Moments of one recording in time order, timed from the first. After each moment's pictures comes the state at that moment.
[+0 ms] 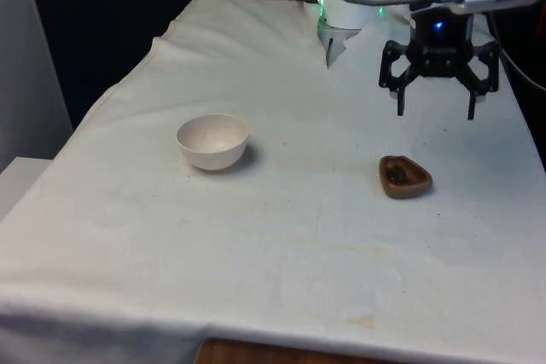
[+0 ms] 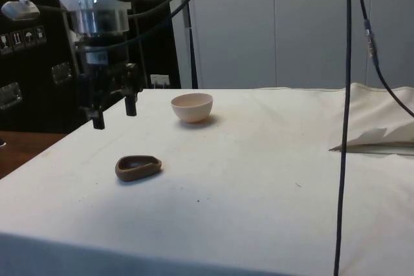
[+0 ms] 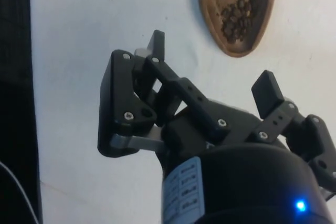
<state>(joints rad) 0.04 0.49 0.16 -1.81 0.01 2.33 0.33</state>
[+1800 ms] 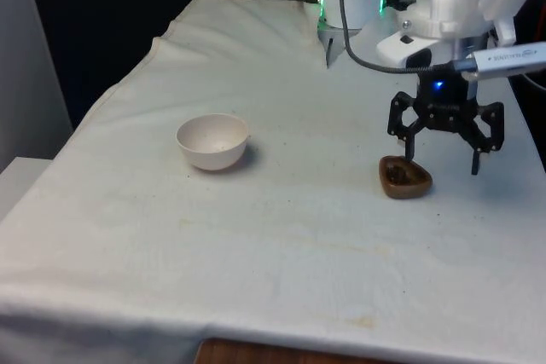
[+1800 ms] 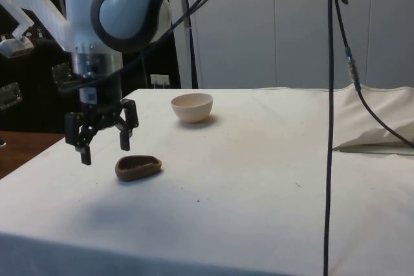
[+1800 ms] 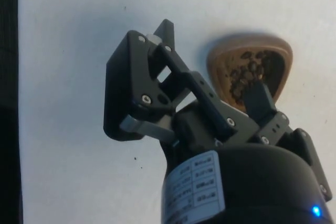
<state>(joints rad) 0.06 0.66 0.16 -1.74 -0.03 2.48 0.54</state>
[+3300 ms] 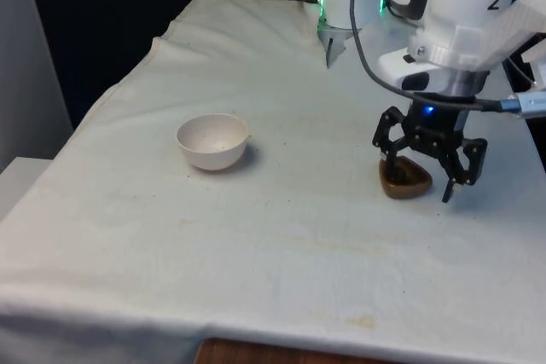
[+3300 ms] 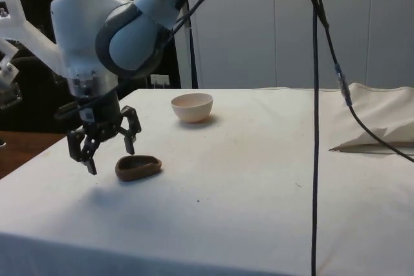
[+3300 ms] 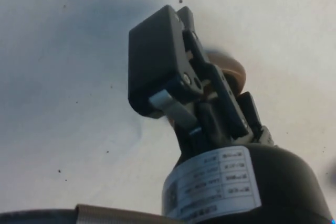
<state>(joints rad) 0.07 0.76 0.15 -1.62 -0.33 2.40 0.88</state>
